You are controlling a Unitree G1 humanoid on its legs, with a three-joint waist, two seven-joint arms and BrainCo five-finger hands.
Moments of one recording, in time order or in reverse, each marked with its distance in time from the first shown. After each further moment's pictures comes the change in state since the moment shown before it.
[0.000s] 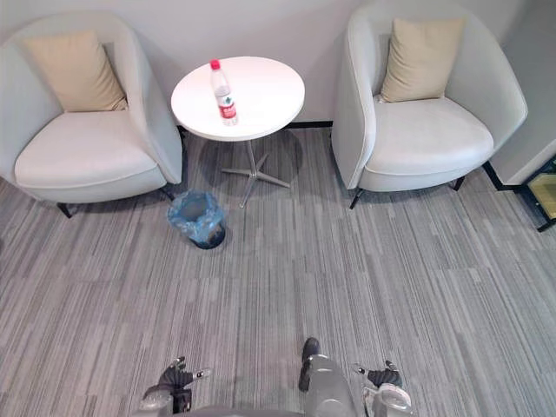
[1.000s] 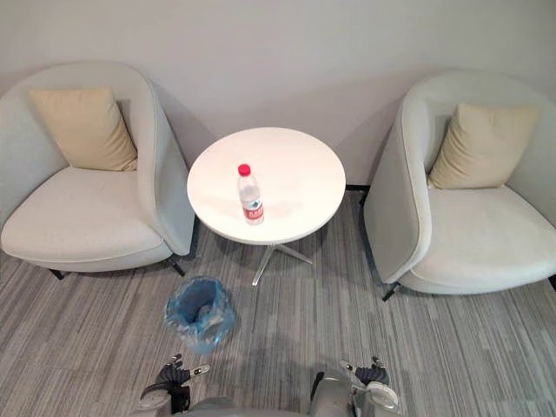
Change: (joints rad) left arm 0.010 -0.007 -0.002 -0.062 -0.018 0.007 0.002; right arm 0.022 0.058 0.006 -0.050 0.000 0.002 0.002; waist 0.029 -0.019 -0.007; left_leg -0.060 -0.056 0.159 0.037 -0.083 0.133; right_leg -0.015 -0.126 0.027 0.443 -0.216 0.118
